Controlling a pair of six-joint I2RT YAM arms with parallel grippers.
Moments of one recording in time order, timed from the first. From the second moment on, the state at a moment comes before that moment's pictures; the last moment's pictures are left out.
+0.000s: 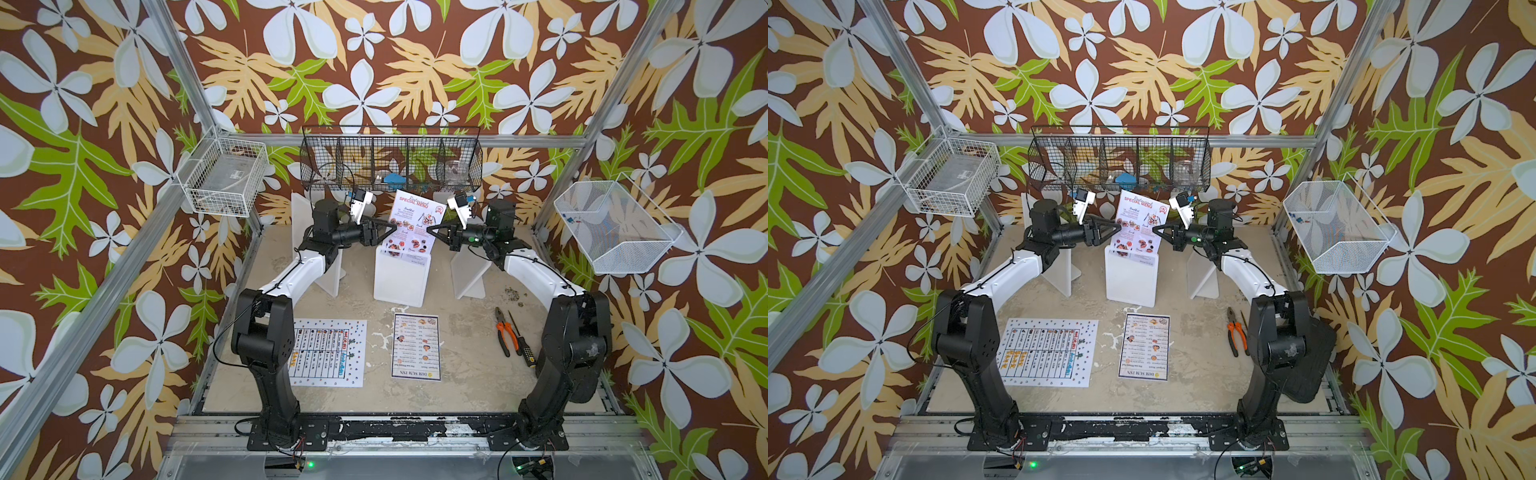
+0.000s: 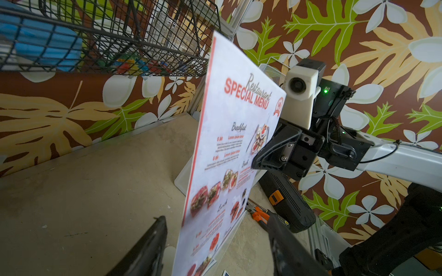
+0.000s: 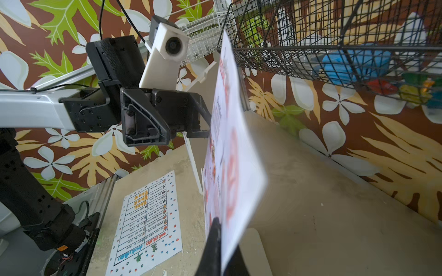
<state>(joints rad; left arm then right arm) -0.24 1.86 1.49 0.22 0.93 -0.39 0.16 1.85 1.49 0.08 -1.06 0.05</state>
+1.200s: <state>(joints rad) -0.24 1.83 1.48 0.14 0.86 -0.33 0.20 1.89 1.61 -0.18 -1.06 -0.10</state>
